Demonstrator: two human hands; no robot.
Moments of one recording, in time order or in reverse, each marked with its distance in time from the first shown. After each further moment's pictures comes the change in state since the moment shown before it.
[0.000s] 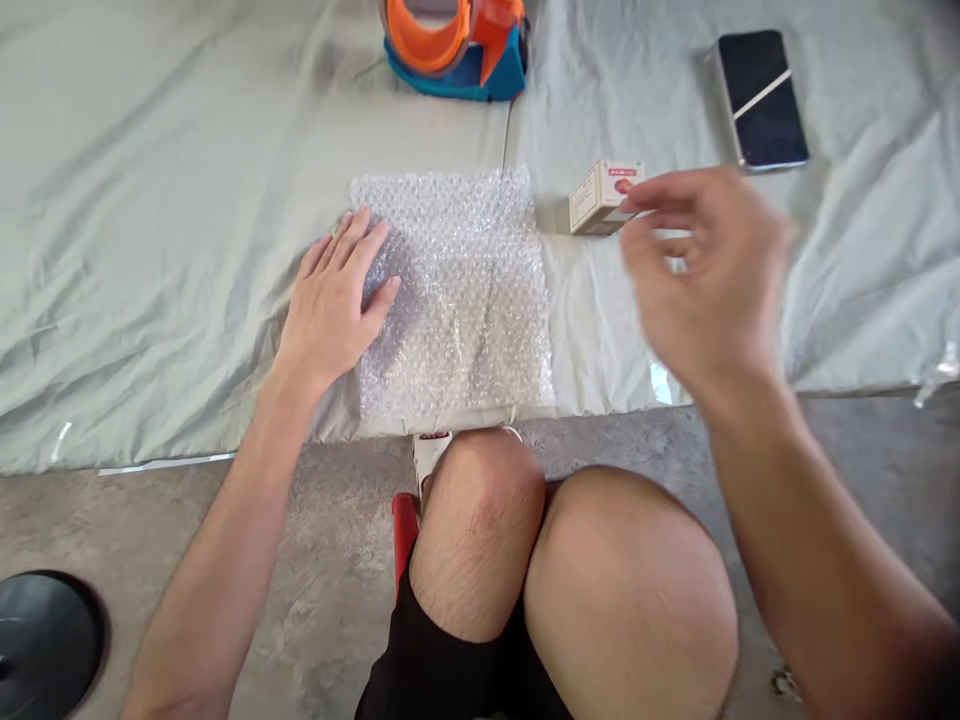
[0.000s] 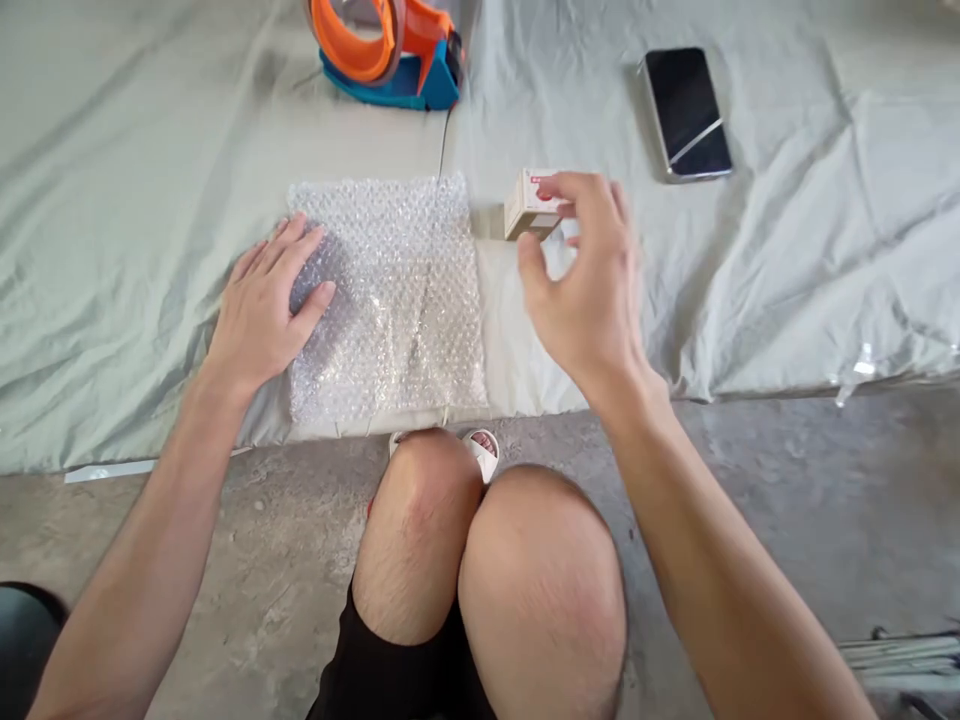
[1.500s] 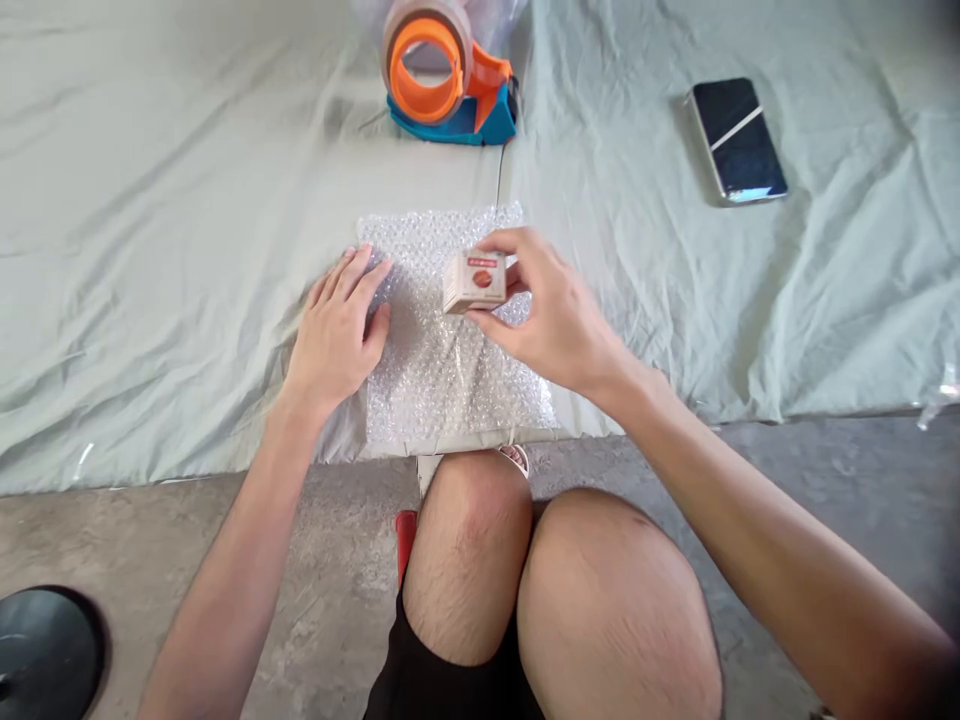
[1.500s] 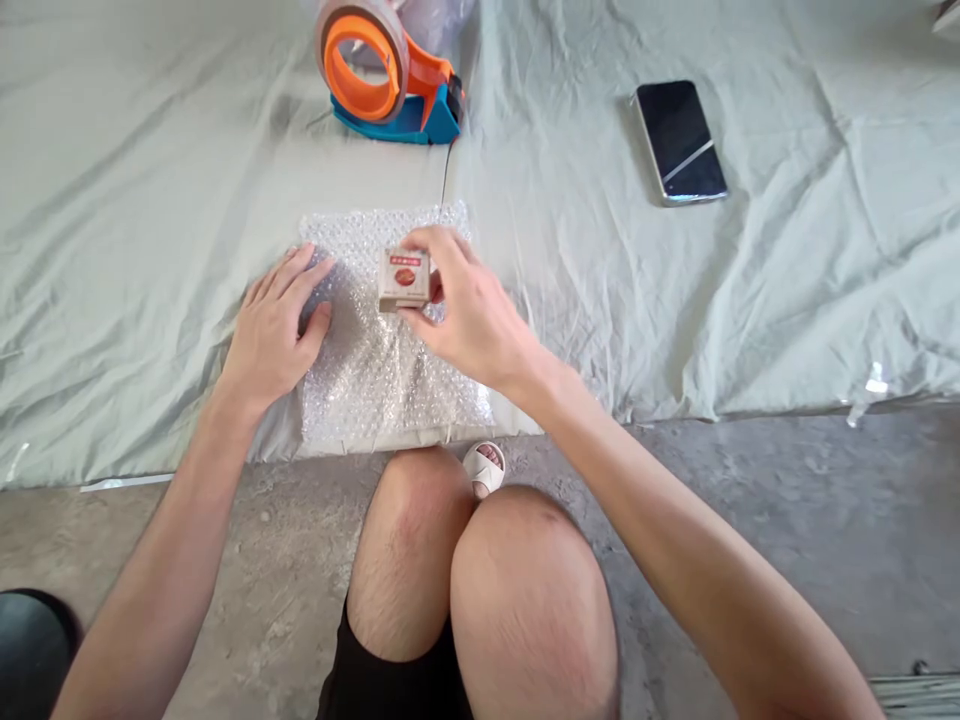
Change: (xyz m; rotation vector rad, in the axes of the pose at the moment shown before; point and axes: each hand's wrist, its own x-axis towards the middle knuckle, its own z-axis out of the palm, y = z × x) left_hand 0.000 -0.010 0.010 0.005 0.097 0.053; right_hand 0.008 -0.019 0.064 0.262 -0.375 -0.212
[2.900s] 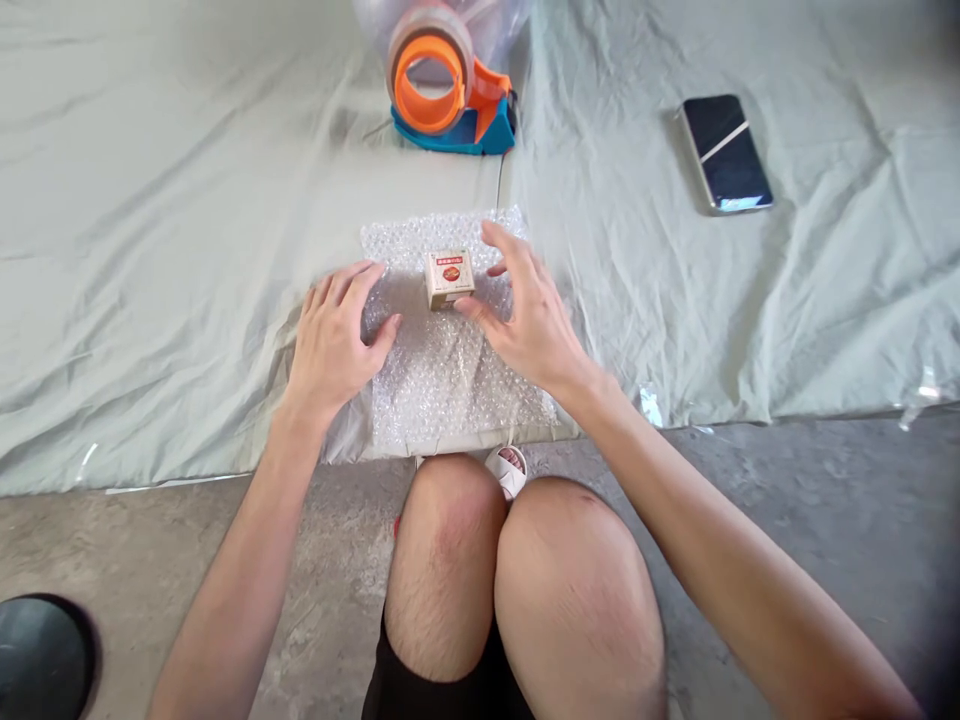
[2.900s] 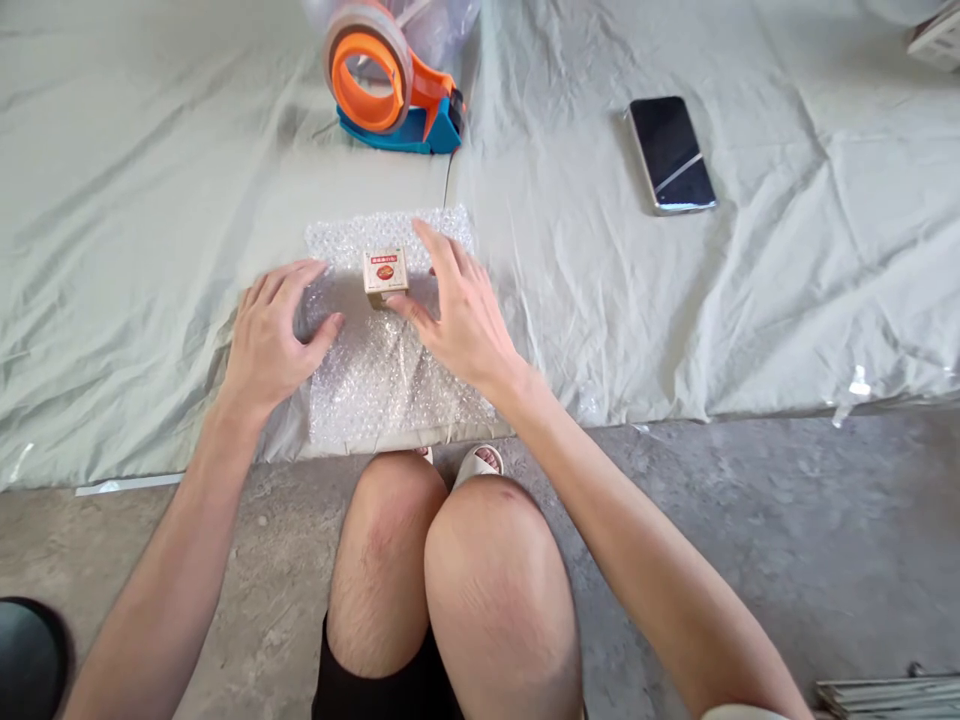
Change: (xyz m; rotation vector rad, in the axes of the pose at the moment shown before) left_hand -0.007 0.009 -0.006 -0.058 0.107 -0.008; right_hand 0.000 0.017 0.024 -0.146 0.086 0.060
